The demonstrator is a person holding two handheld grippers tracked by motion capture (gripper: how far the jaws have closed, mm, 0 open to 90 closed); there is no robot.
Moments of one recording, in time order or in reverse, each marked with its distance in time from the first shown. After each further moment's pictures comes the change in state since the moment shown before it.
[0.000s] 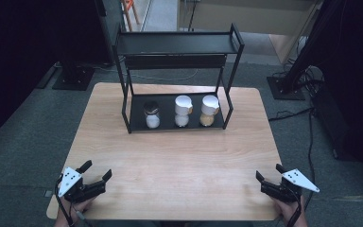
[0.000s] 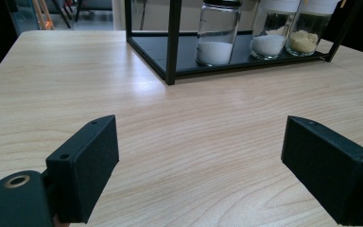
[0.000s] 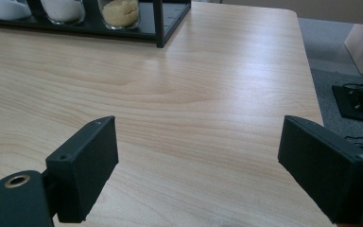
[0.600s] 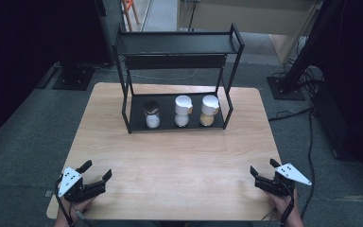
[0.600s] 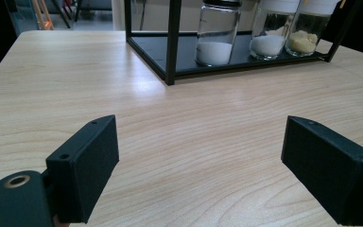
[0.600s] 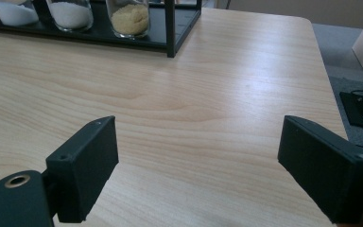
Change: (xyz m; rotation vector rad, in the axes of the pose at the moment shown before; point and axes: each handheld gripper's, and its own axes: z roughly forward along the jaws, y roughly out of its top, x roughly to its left) left arm 0.000 0.000 0.000 -0.002 -0.002 -0.001; right arm 0.010 0.011 0.018 -0.005 0.018 -0.014
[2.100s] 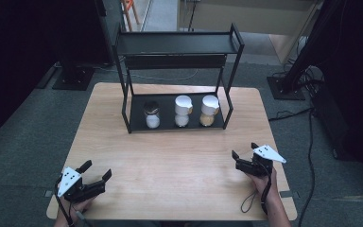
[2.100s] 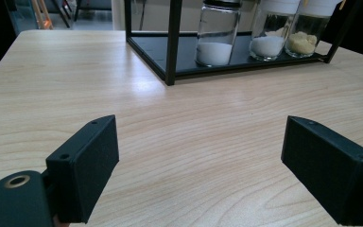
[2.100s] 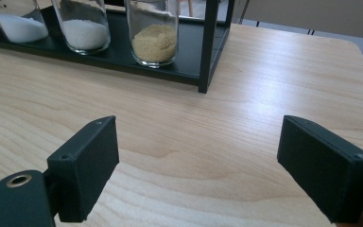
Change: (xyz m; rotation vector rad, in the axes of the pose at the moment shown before) left arm 0.001 0.000 0.000 0.000 -0.003 -0.005; right arm 0.031 0.036 0.061 -0.002 0.036 -0.037
